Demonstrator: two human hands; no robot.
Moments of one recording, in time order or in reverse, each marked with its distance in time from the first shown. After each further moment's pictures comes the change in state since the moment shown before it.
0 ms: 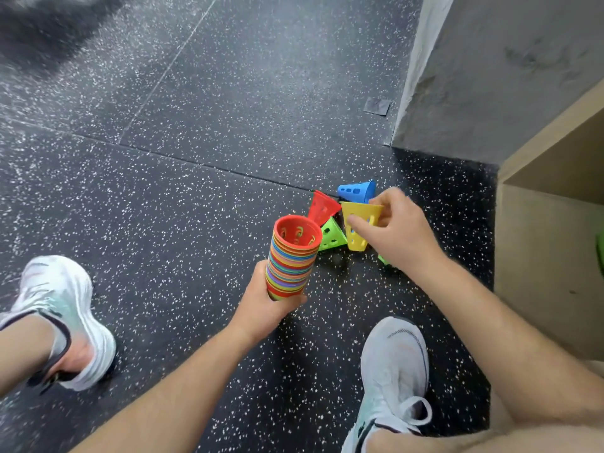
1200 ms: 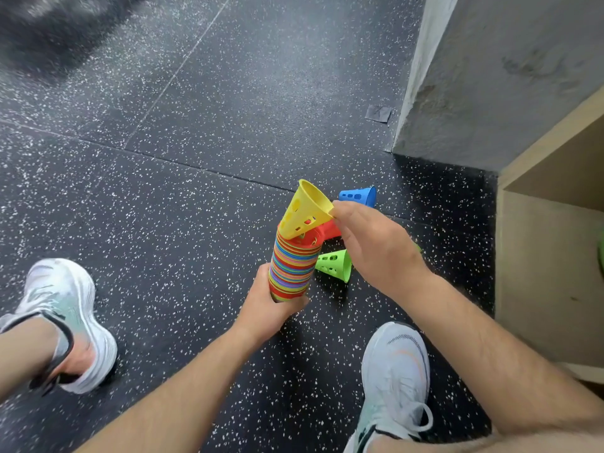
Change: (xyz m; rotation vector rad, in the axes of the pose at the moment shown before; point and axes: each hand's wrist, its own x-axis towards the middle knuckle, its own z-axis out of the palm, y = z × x) left_hand 0.005 -0.004 0.005 -0.041 0.001 0.008; right_hand -0.012 -0.010 0.024 -0.259 0.194 -0.822
